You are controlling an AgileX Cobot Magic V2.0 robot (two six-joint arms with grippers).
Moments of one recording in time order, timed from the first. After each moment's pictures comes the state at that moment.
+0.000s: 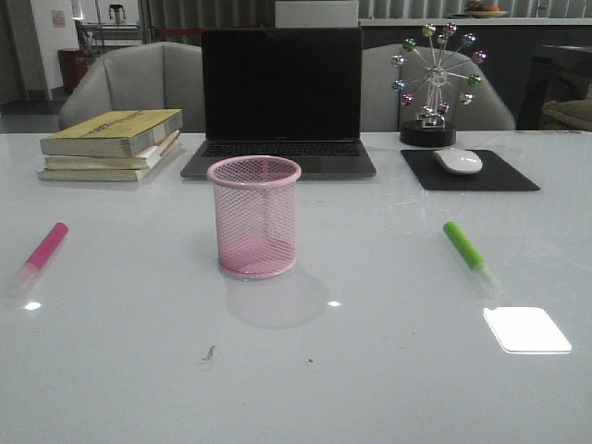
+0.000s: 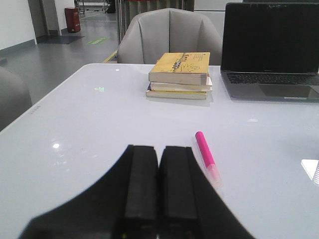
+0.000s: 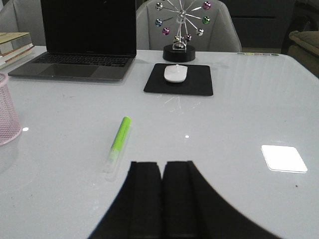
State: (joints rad) left arm 0.04 -0.01 0.01 -0.06 0.15 0.04; right arm 0.02 -0.01 0.03 0.20 0.17 -0.15
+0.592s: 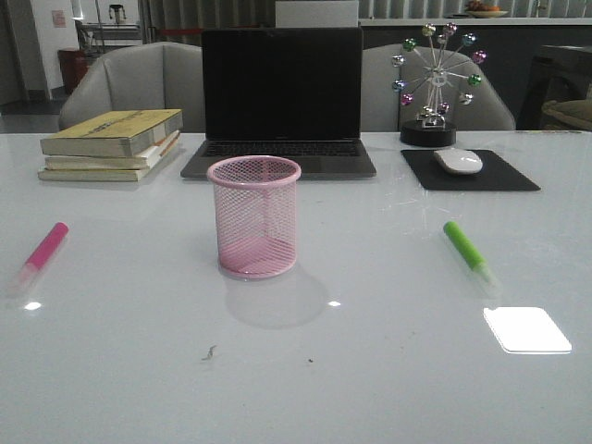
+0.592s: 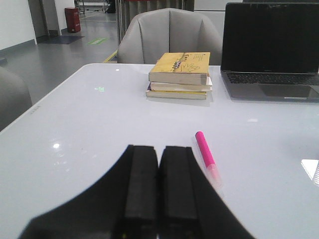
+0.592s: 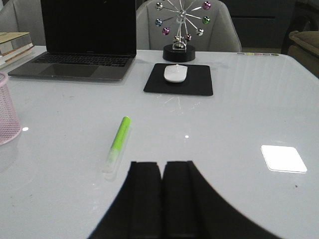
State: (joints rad) left arm 0.04 -0.01 0.01 -0.06 0.15 0.04; right arm 0.02 -0.01 0.03 0.20 0.17 -0.15
